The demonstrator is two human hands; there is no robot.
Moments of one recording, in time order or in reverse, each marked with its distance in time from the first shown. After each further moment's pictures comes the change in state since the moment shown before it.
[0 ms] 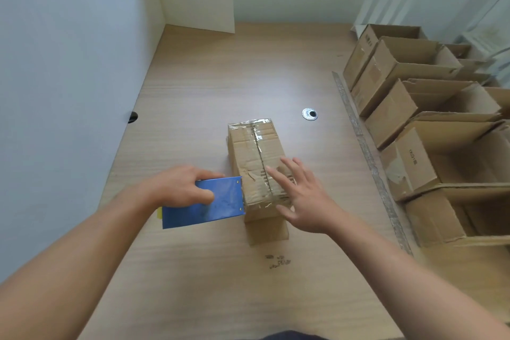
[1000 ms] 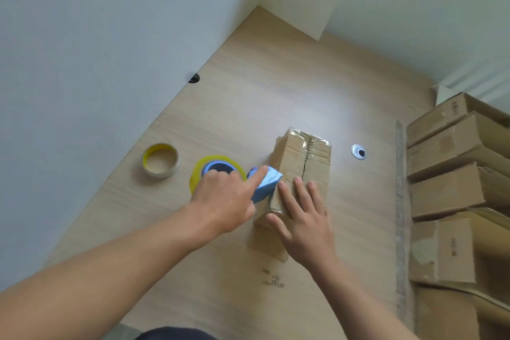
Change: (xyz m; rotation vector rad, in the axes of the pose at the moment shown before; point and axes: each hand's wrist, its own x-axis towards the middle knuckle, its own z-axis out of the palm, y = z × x) left_hand -0.013 0.024 0.071 0.424 0.632 -0.196; right_hand 0.021 -0.040 0.032 -0.135 0.153 -0.001
